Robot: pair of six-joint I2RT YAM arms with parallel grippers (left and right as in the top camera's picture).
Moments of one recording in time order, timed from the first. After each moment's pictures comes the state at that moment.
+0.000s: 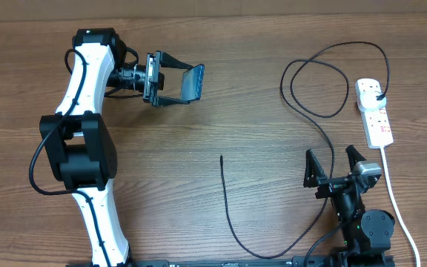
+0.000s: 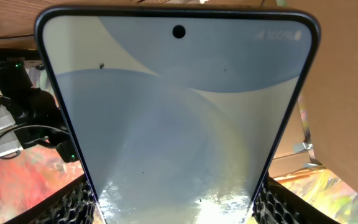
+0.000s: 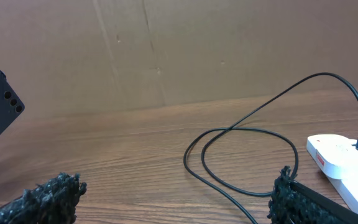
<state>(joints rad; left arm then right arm) 0.01 2.28 2.01 -1.67 1.36 -0.85 0.03 0.01 0.02 -0.03 -0.13 0.17</state>
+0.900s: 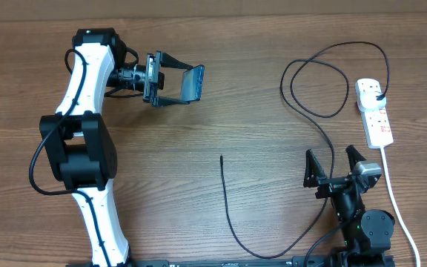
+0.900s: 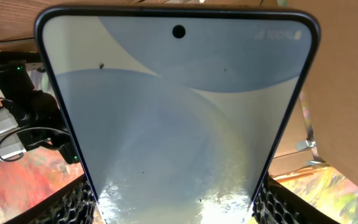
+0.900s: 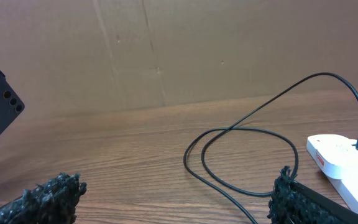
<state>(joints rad) 0.01 2.28 2.01 -1.67 1.36 -0.83 0.03 0.01 0.02 -0.03 -0.13 0.17</state>
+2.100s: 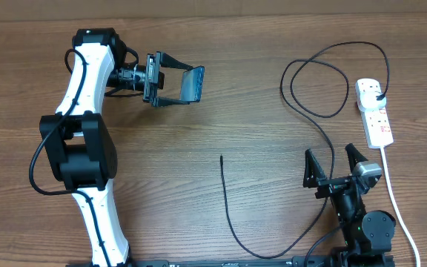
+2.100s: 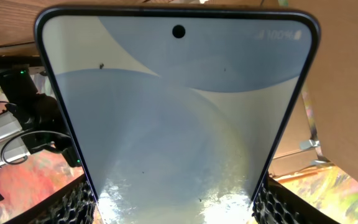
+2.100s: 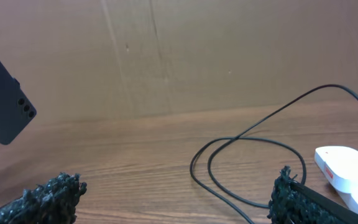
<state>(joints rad) 0.01 2.28 2.01 -1.67 1.35 -0.81 0.03 0.01 0.02 0.01 -0.16 0.17</state>
